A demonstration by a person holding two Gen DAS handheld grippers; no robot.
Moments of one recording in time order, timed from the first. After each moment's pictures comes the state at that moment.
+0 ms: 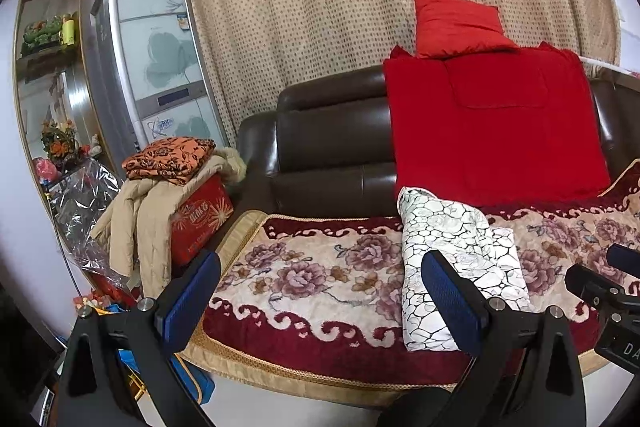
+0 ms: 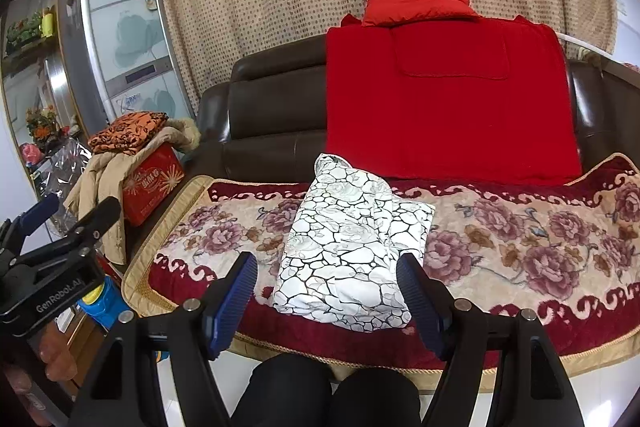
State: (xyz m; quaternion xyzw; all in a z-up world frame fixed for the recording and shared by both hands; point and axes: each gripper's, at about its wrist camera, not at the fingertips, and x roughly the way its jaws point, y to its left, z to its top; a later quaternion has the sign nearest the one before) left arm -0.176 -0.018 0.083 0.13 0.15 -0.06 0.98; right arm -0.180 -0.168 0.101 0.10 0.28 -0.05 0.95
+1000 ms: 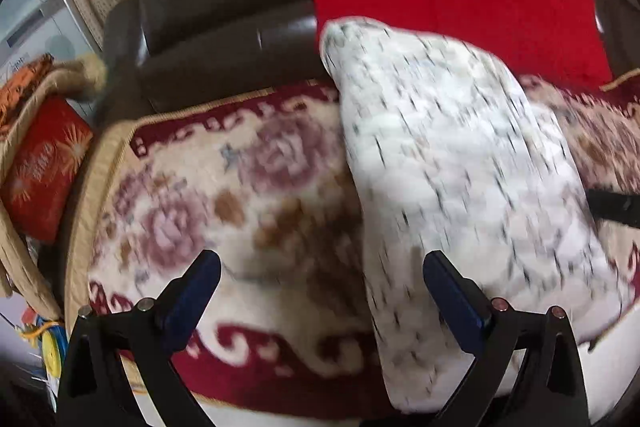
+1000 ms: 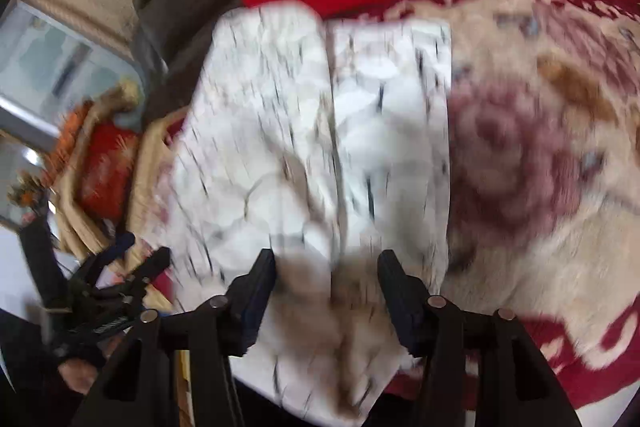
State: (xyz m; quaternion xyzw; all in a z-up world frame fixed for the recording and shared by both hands) left arm 0.069 -0.118 -0.076 0.19 0.40 -0.16 0.88; right arm 0.026 -0.328 -0.089 0.33 0.45 0.02 0.83
